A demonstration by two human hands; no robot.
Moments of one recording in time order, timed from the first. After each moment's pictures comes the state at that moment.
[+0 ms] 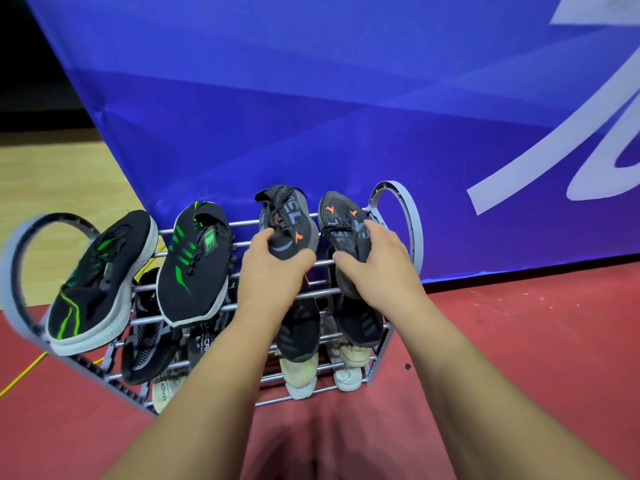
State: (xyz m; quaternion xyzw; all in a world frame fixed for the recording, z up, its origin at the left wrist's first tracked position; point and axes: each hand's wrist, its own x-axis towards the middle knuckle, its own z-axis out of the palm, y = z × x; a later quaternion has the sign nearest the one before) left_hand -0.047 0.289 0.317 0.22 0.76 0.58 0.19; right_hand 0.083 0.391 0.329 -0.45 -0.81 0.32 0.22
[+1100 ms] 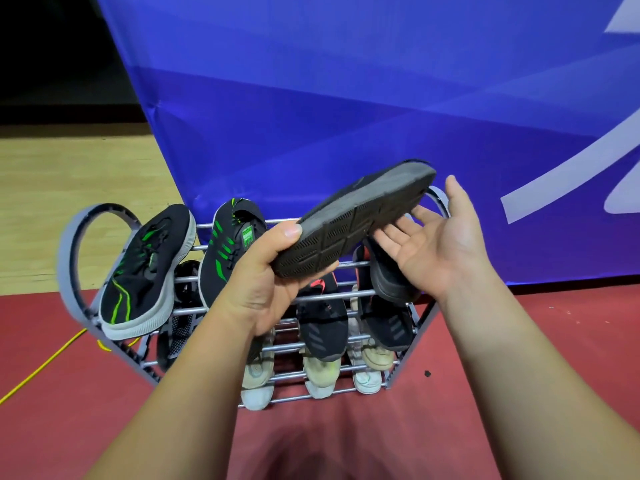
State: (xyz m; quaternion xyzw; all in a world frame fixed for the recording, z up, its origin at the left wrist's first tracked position) left_hand -0.088 0.236 0.341 0.20 0.42 0.76 0.45; right_hand 0.067 0.412 0.368 -0.24 -0.25 0.89 0.31
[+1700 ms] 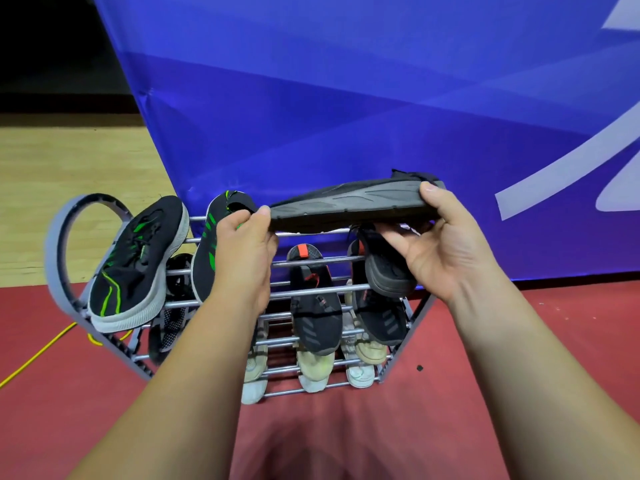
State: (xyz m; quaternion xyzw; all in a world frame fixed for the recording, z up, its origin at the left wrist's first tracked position) left_hand -0.113 0.256 0.324 0.14 0.53 0.79 0.27; right_hand 0.079 0.401 0.372 -0.22 -0.32 0.83 0.39
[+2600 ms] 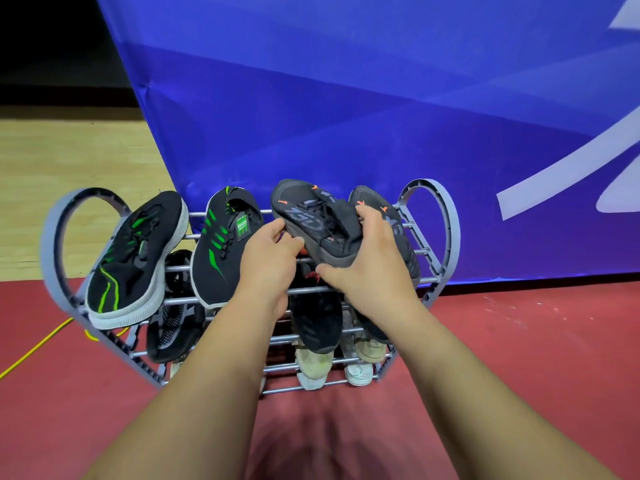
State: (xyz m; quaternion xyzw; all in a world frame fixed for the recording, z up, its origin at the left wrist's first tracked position) left_hand -0.093 0.266 0.310 0.22 0.64 0.68 0.28; right_hand 0.041 0.340 0.333 -0.34 -0.84 0.32 0.28
